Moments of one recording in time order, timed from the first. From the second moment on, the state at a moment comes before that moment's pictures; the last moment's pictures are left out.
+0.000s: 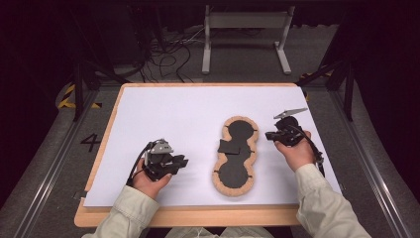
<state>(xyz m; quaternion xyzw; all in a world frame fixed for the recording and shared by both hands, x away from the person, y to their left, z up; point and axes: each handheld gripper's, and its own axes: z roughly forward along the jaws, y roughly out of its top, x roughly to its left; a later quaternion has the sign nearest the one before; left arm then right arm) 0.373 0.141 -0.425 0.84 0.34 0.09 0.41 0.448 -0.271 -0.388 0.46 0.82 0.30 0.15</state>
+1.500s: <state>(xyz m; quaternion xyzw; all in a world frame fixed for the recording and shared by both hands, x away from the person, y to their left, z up) 0.377 0.175 -0.433 0.82 0.39 0.09 0.42 0.517 -0.151 -0.421 0.43 0.85 0.24 0.16</state>
